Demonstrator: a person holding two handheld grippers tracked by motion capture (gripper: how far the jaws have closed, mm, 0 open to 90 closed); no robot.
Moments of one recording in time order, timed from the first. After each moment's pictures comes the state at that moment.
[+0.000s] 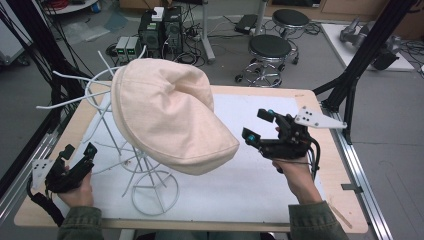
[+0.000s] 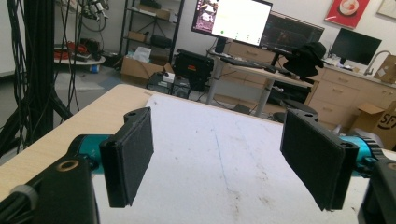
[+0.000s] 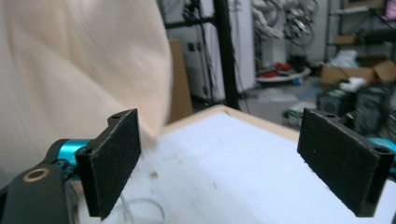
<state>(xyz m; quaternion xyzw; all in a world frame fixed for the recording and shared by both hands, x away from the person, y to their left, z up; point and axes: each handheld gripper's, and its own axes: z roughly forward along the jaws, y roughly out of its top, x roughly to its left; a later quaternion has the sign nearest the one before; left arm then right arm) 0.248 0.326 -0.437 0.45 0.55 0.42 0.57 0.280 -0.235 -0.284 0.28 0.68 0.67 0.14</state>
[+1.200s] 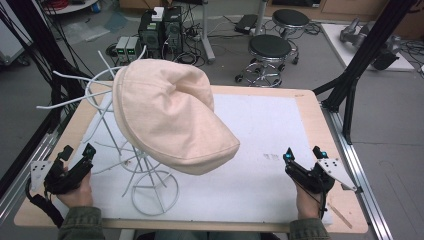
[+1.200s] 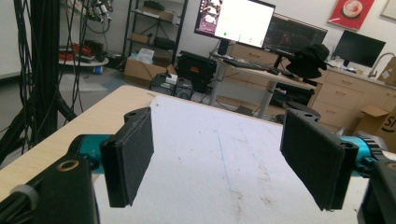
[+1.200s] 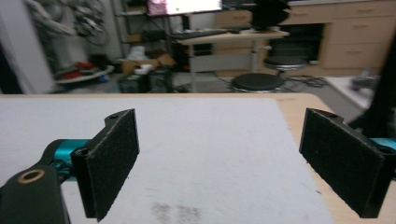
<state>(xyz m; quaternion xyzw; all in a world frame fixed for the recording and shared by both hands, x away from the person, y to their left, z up) 0.245 0.327 -0.437 0.44 0.55 0.42 0.57 0.249 -0.307 -0.407 0.53 0.54 0.50 0.43</state>
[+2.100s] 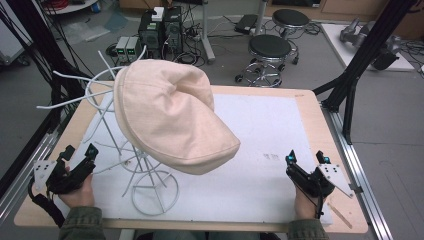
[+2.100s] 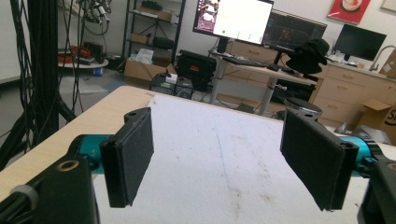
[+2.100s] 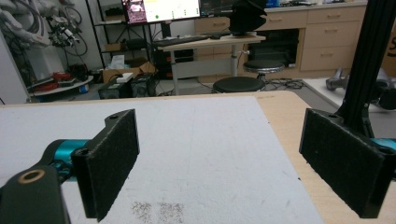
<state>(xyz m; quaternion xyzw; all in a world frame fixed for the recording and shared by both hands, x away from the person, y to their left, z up) 0.245 0.321 -0.437 0.45 0.55 0.43 0.56 0.245 -0.310 -0.424 0.54 0.51 0.50 0.44</state>
